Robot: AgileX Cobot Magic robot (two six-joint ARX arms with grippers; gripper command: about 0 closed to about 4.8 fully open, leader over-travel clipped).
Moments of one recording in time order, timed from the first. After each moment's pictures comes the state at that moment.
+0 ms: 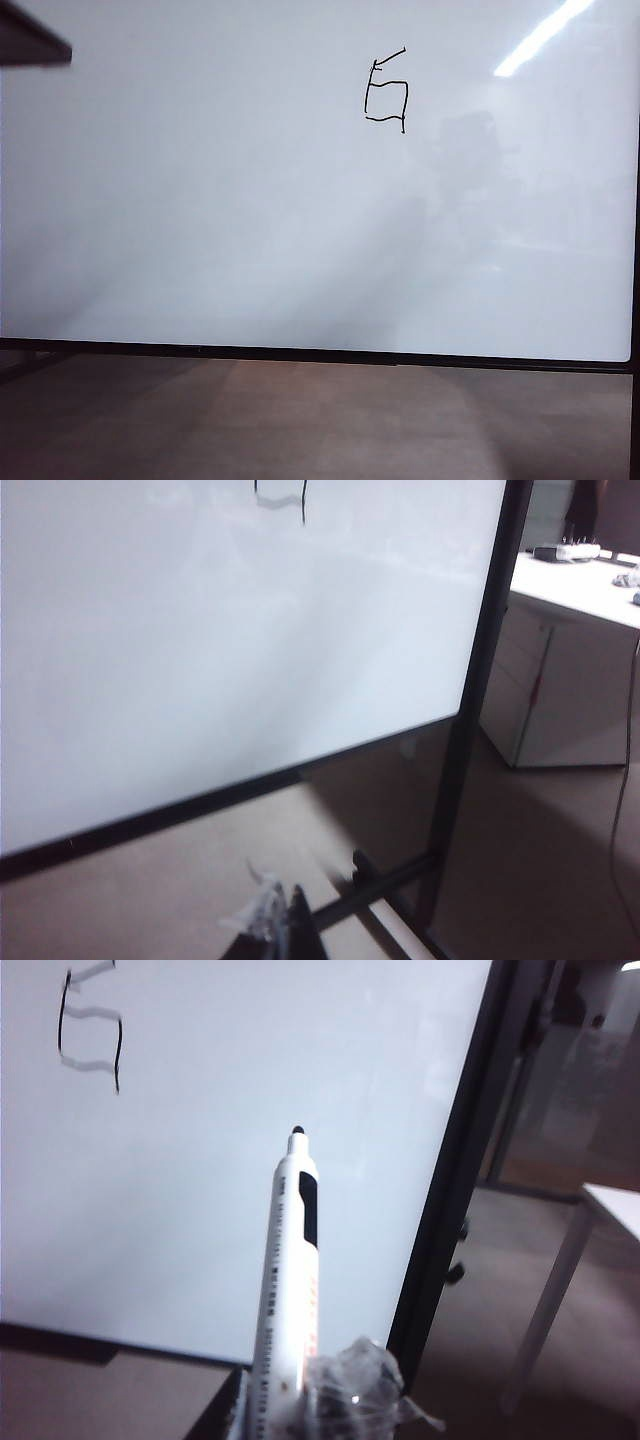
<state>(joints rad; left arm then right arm) -0.60 0.30 0.22 0.05 0.04 0.02 0.48 0.09 0.33 -0.15 0.48 -0.17</state>
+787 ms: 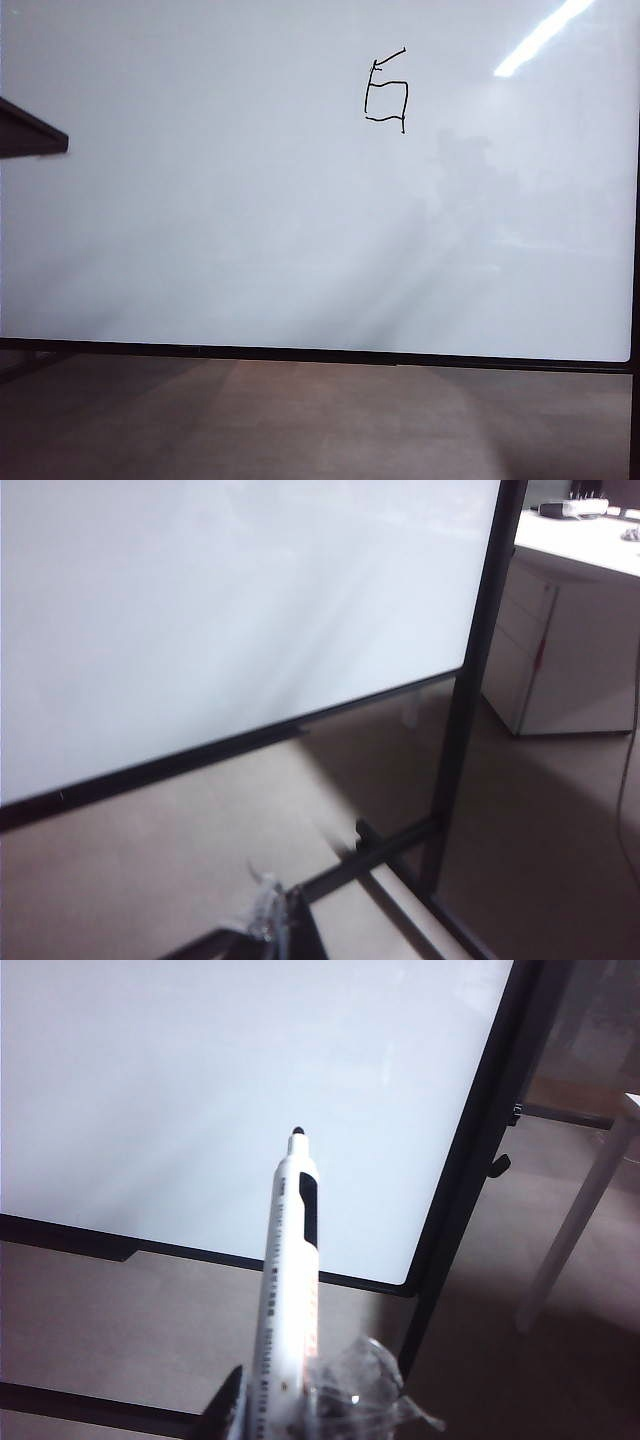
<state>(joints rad) -0.60 0.24 0.07 0.12 0.04 0.05 0.48 0.09 0.22 -0.20 0.47 -0.08</state>
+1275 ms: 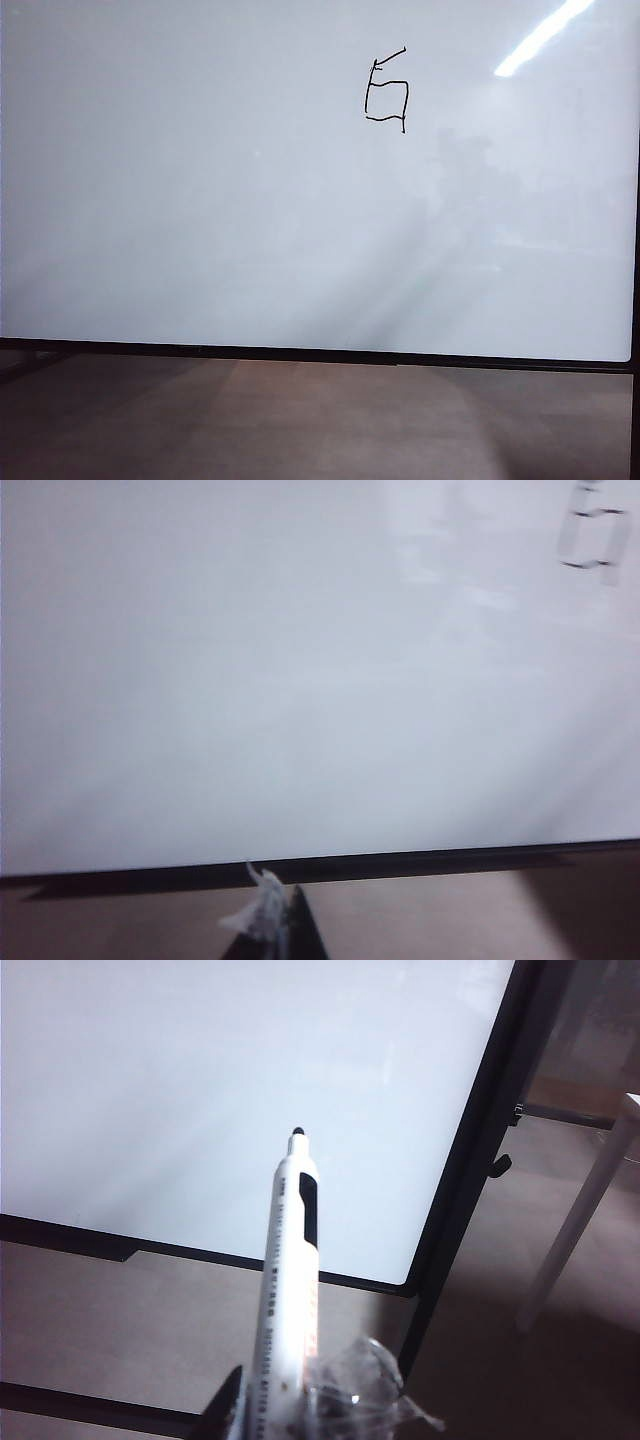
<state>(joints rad) -0.17 0.02 0.03 0.14 0.00 0.05 0.48 0.09 0.22 -0.20 0.47 -0.08</state>
